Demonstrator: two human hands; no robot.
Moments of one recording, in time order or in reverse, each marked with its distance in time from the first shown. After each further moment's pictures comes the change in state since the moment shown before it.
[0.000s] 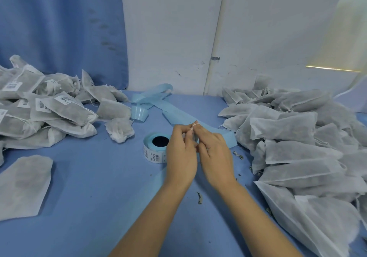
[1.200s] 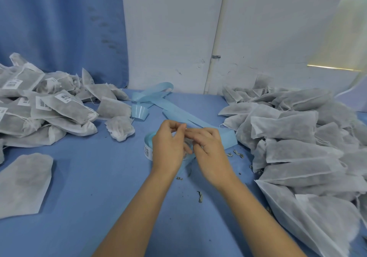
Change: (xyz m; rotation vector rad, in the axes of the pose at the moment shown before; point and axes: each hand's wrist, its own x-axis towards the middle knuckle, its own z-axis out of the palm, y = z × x) left_hand 0.020 0.006 -0.022 0.061 0.015 -0.106; right_hand 0.001 -0.025 -0.009 0.174 -0.092 -0.008
